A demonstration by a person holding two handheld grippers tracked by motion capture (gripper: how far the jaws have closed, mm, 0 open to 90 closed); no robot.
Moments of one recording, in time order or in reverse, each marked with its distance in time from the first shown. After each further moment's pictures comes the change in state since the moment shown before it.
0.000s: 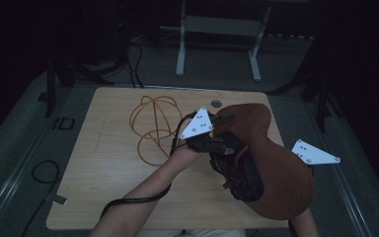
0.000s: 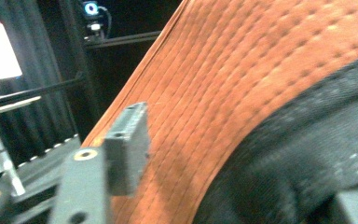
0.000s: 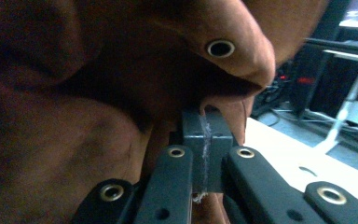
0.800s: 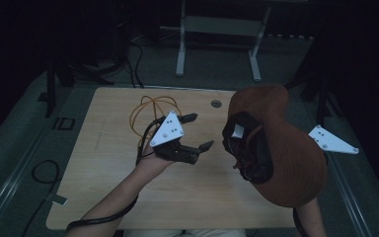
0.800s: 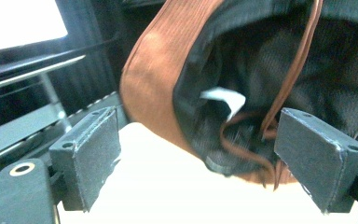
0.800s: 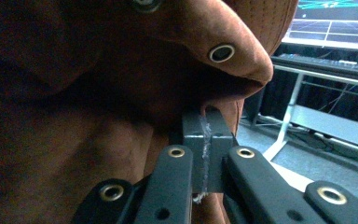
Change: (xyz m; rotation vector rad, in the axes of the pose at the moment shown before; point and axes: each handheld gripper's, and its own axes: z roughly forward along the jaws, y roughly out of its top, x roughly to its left) left arm -0.007 0.019 -0.082 0.180 0.131 0.001; right arm -0.024 0.025 -0.009 -0.052 -0.176 0.023
